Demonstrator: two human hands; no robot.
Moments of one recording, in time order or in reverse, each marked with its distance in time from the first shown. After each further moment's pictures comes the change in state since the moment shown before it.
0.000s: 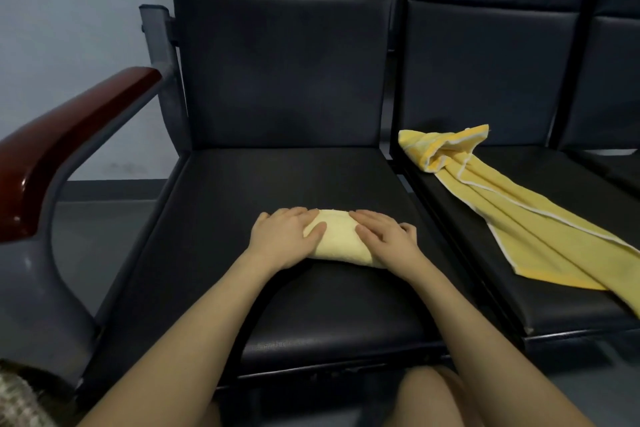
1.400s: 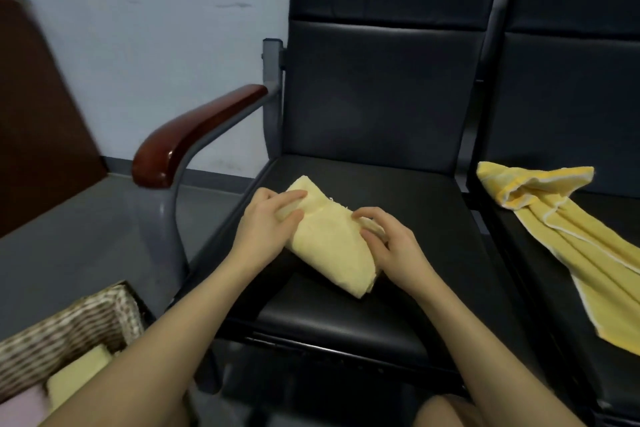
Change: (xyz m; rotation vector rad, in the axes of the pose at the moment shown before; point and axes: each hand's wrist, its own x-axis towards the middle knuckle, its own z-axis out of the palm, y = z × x) left_hand -0.094 -0.033 -0.039 -0.544 0.596 -0.322; right_hand -0.014 -0.066 0.009 0.343 -0.018 -0.399
